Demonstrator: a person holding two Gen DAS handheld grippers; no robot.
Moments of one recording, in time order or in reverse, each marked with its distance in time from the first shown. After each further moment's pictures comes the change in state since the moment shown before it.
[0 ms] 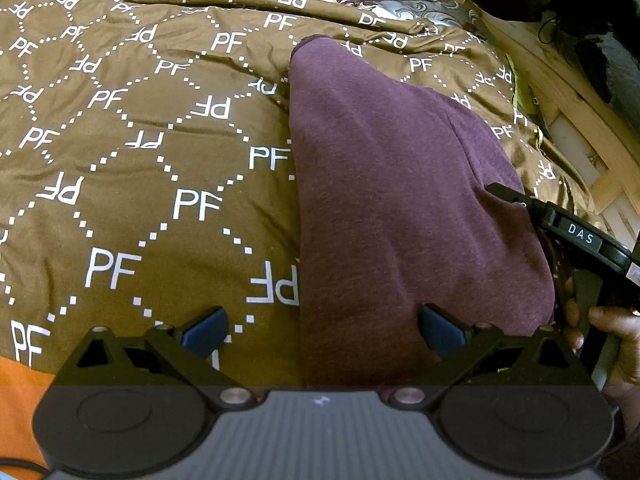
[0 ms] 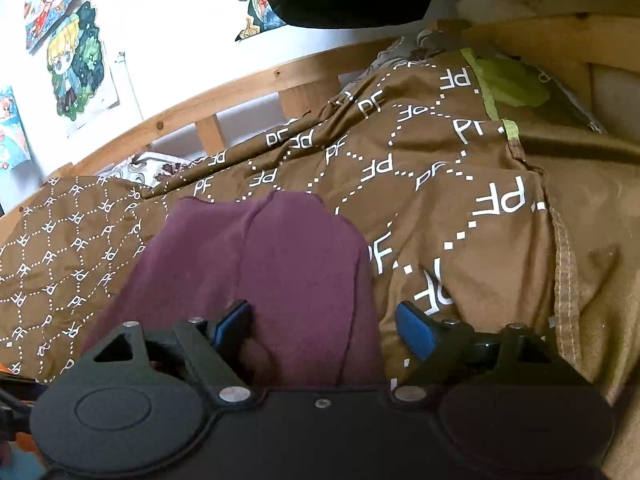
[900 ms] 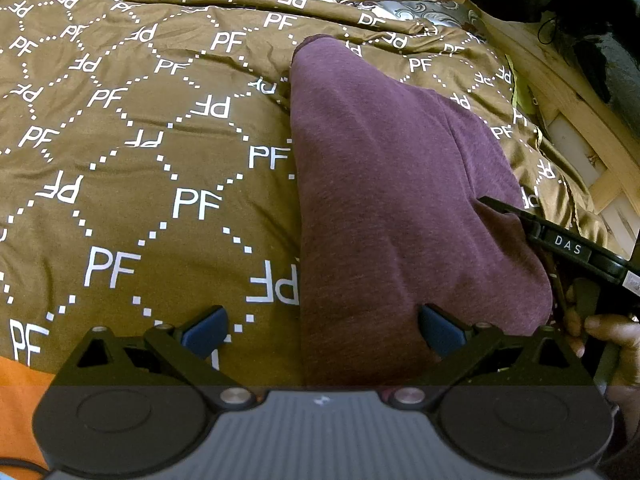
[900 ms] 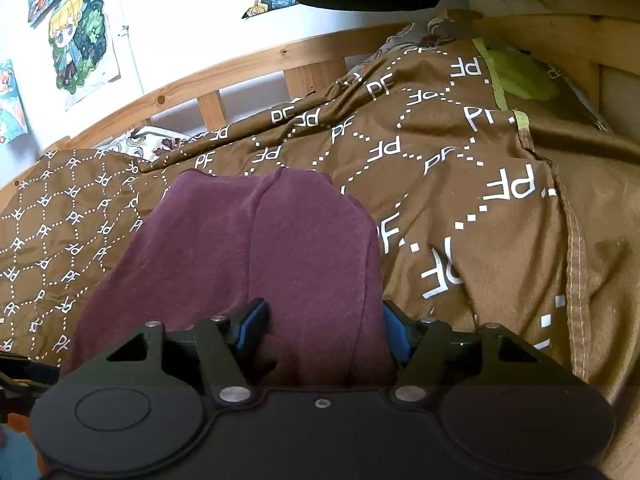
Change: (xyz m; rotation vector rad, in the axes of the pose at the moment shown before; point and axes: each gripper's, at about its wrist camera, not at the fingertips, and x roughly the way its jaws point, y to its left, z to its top) left arm 0.001 0.001 -0.001 0.004 0.000 0.001; right arm 0.002 0.011 -0.005 -0.049 0.053 -0.026
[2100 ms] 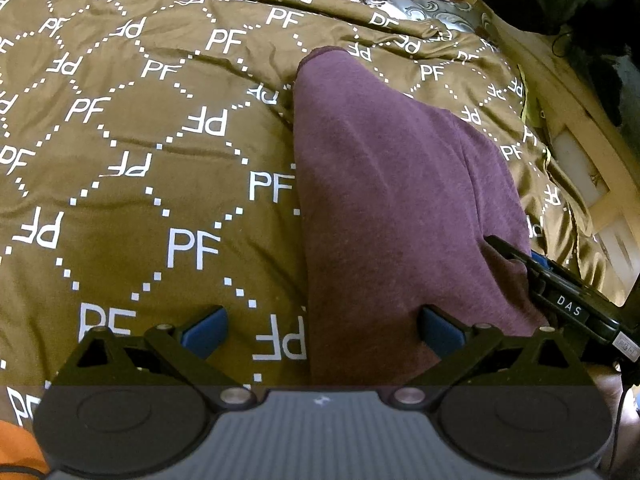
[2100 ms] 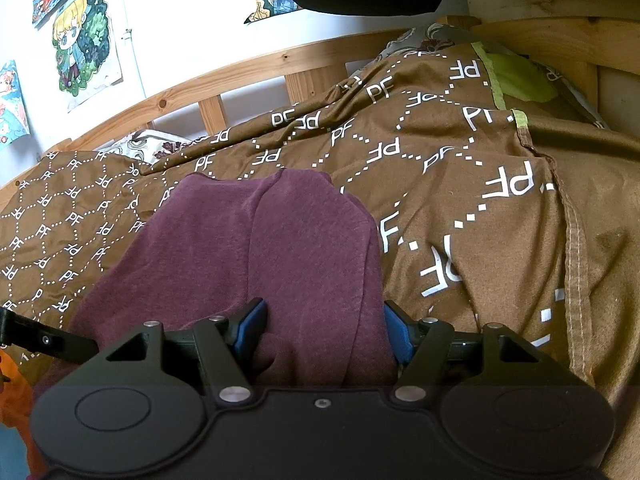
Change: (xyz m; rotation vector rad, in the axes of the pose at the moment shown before) left arm 0.018 0.020 0.037 -0.021 0.055 -0.054; right arm 0.000 0.000 -0.007 -0.006 -0.027 -0.002
